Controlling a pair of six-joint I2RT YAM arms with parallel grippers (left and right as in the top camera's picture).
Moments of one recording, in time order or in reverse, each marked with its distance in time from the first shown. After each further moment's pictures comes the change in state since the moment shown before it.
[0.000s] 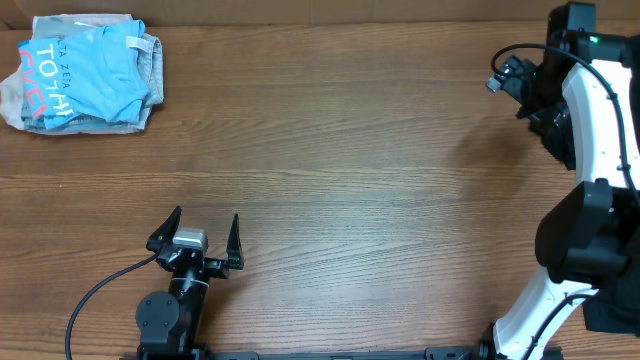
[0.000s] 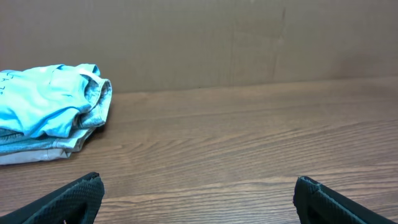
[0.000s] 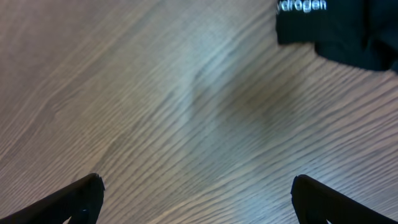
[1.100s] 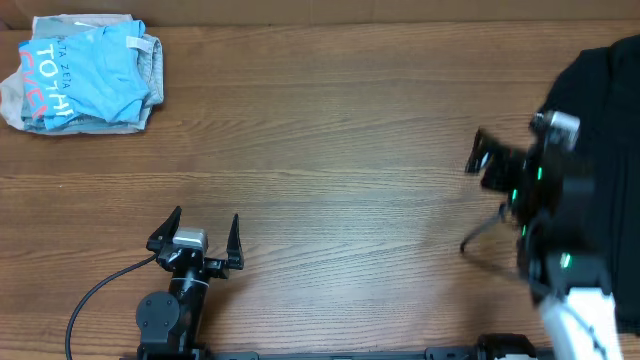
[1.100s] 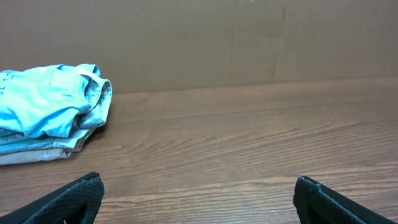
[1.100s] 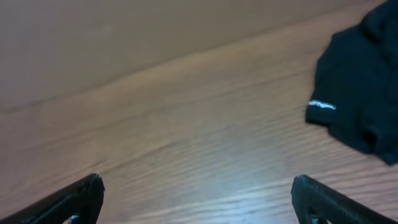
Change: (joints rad) left arm 0.000 0.000 0.000 -0.001 -0.001 0.000; right arm 0.154 -1.131 -1.229 0.910 0.053 -0.263
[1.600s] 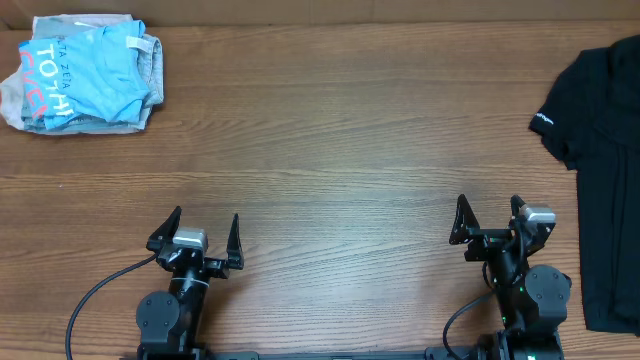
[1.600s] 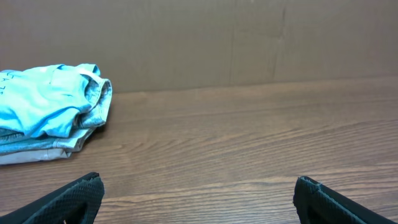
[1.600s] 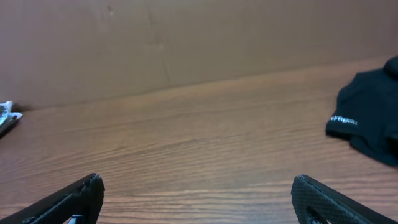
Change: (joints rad) left arm 0.000 0.000 0.000 0.000 0.000 0.000; right arm 0.000 -0.681 -0.566 0.199 -0.109 -0.101
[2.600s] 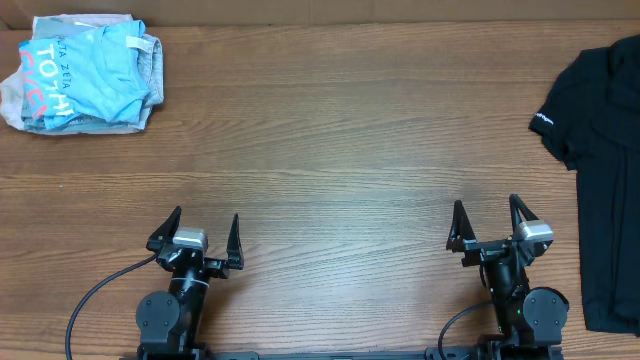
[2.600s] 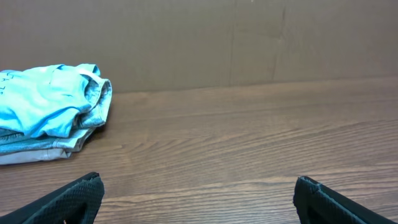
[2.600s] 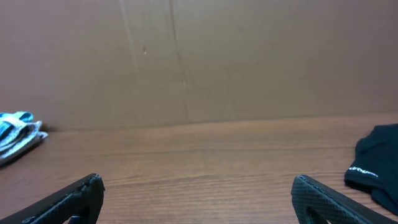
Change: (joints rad) left arm 0.000 0.000 0.000 0.000 0.000 0.000; right arm 0.002 -0.209 -0.123 0.121 -0.060 -0.037
